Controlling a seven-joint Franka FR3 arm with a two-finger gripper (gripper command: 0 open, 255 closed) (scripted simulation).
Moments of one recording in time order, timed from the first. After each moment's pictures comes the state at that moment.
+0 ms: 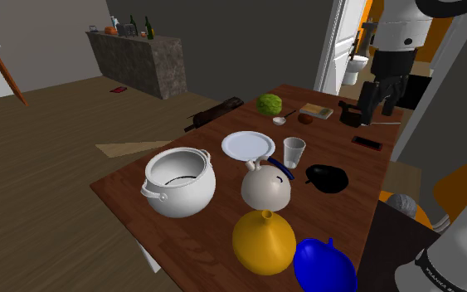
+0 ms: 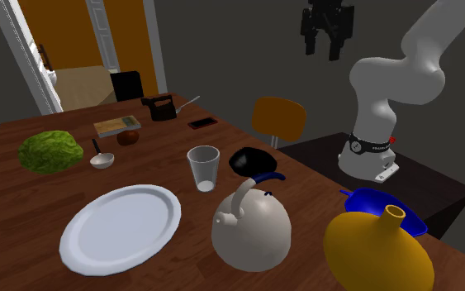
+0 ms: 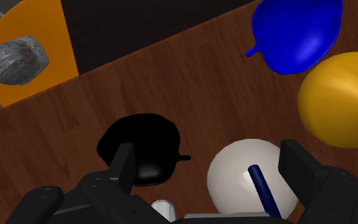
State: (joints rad) arm -0.02 -0.75 -0.02 -2.37 -0.01 1.49 0.11
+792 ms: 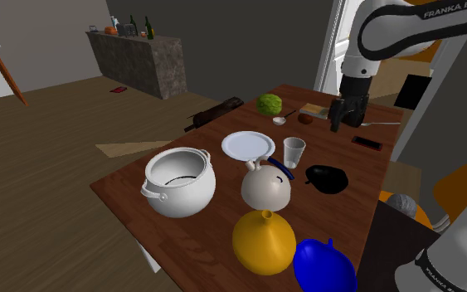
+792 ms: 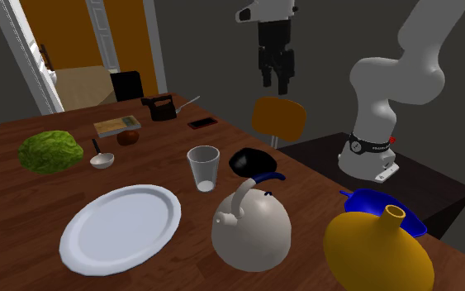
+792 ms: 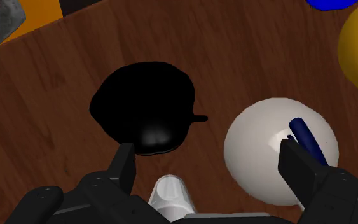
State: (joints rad) arm -0.05 -0.48 -0.14 -2.39 -0.02 1.82 -0.01
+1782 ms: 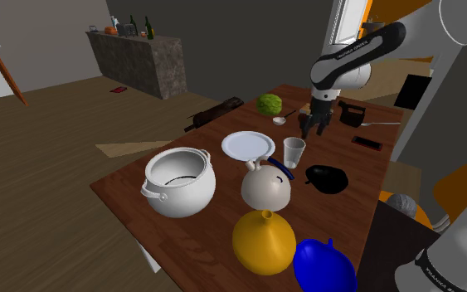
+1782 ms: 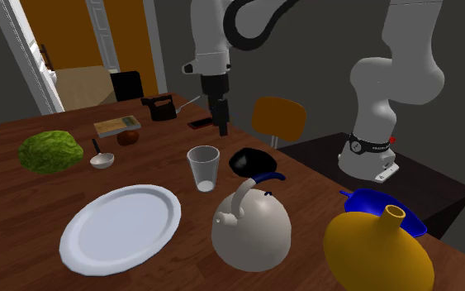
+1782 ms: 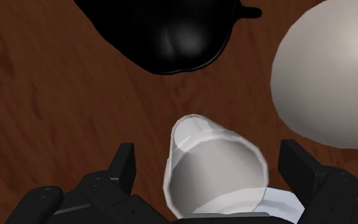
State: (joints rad) arm -0.06 0.06 -0.25 -2.17 0.15 2.17 -0.26
